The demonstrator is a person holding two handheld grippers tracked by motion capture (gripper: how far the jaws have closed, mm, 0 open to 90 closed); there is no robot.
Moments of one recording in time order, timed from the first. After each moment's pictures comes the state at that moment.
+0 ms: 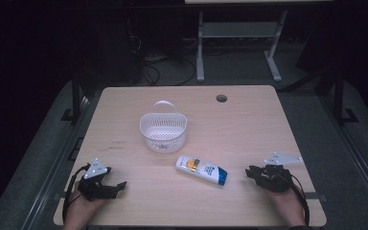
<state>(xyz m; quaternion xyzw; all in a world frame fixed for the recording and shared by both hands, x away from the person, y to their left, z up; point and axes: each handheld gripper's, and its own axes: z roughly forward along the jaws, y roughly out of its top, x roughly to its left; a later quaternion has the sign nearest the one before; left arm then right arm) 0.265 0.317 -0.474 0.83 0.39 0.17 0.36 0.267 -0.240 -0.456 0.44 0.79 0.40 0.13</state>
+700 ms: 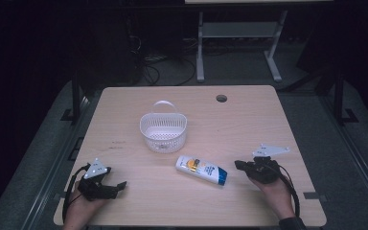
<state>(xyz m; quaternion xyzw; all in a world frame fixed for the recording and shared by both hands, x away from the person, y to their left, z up) 0.265 0.317 -0.474 0.83 0.39 0.17 0.36 0.288 -0.211 -0.443 0.39 0.81 0.43 0.11</state>
